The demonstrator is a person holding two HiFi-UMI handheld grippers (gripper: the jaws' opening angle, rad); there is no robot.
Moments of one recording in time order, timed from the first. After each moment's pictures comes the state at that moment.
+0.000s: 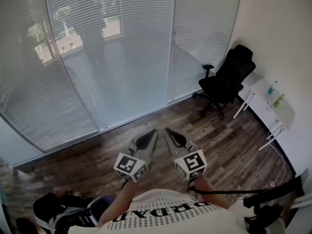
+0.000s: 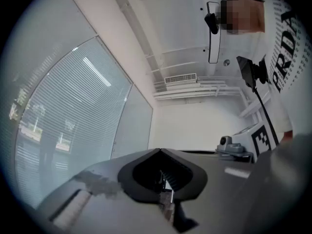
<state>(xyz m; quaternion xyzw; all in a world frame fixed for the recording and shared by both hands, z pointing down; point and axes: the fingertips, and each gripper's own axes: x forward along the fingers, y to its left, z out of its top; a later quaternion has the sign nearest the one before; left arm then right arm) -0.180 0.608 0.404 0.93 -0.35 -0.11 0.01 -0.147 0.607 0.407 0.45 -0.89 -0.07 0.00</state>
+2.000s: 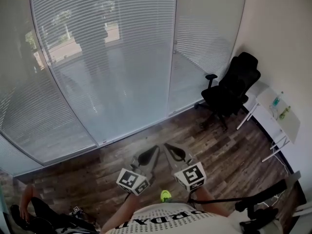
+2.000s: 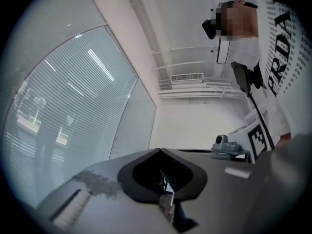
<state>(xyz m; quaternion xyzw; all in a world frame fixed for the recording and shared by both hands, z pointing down) -0.147 0.477 0.432 0.93 -0.34 -0.12 0.04 -0.122 0.471 0.434 0.43 -0.90 -0.06 0.04</state>
